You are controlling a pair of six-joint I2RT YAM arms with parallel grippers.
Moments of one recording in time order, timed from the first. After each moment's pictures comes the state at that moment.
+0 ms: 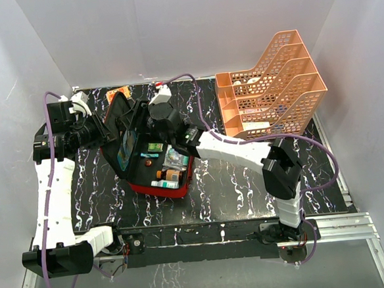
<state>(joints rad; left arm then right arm) 0.04 1.12 1.39 -1.05 0.30 -0.33 1.01 1.90 1.64 0.15 0.29 0.78</state>
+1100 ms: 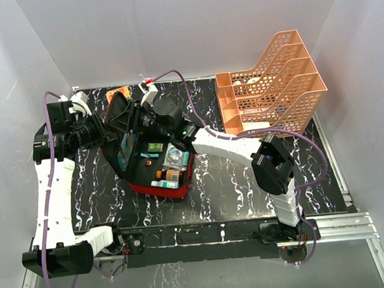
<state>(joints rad) 0.04 1.13 1.39 -1.05 0.30 -0.33 0.95 1.99 1.69 0.37 -0.17 0.80</state>
